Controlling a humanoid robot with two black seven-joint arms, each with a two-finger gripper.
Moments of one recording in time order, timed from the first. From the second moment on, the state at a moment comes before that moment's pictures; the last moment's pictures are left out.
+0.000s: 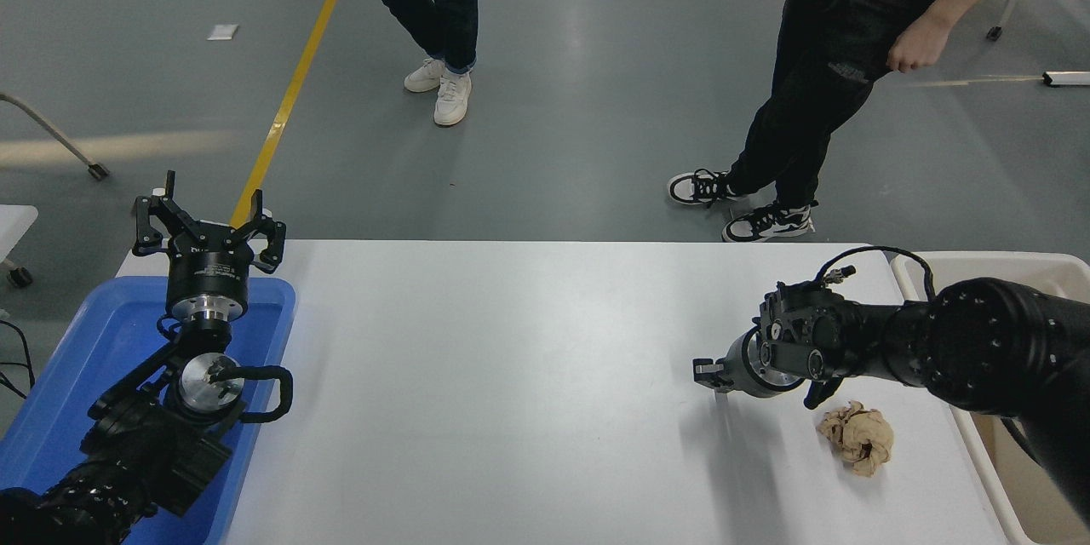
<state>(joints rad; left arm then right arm) -0.61 0.17 -1.00 -0.40 -0.12 -0.52 -0.59 1.18 0.00 -1.13 0.65 -0.16 0.27 -0.05</state>
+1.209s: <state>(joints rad) -0.61 0.18 -0.99 -0.40 -0.12 -0.52 -0.59 2.05 -0.35 -1.17 1.42 -0.11 0.51 -0.05</state>
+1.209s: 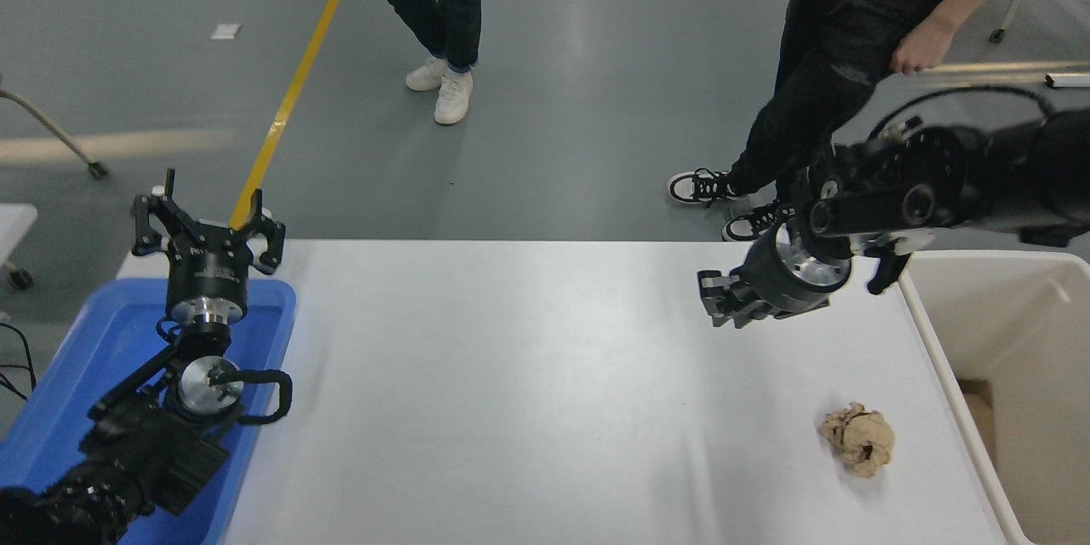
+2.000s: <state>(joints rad) -0.61 0.18 -0.98 -0.40 -0.12 -0.52 -0.59 2.46 -0.66 -1.26 1.65 -0.43 0.78 -0.05</state>
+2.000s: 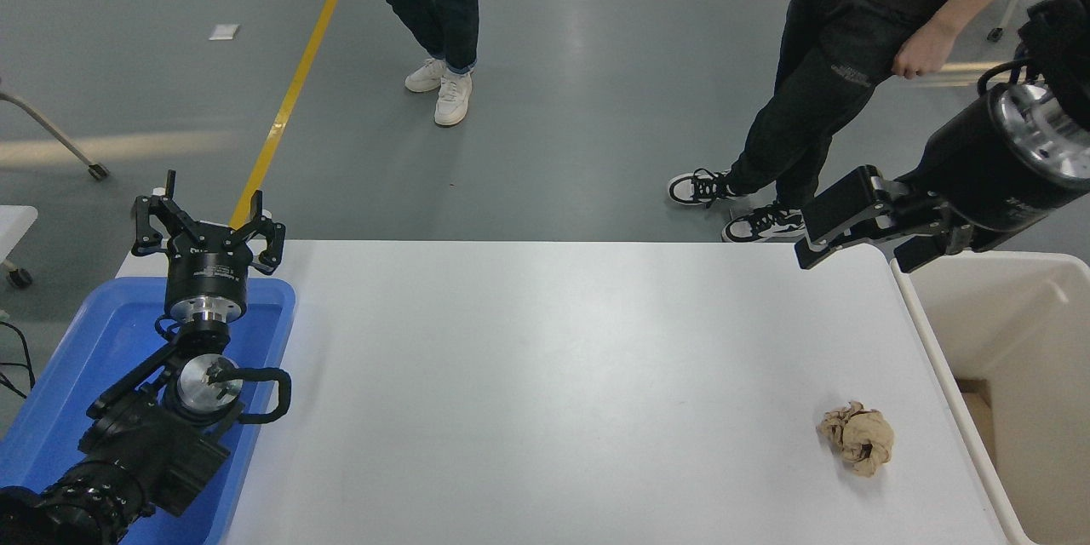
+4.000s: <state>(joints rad) -0.61 0.18 -0.98 -0.40 -0.12 -0.52 -0.59 1.21 -0.54 -0.93 1.10 -0.60 0.13 -0.05</state>
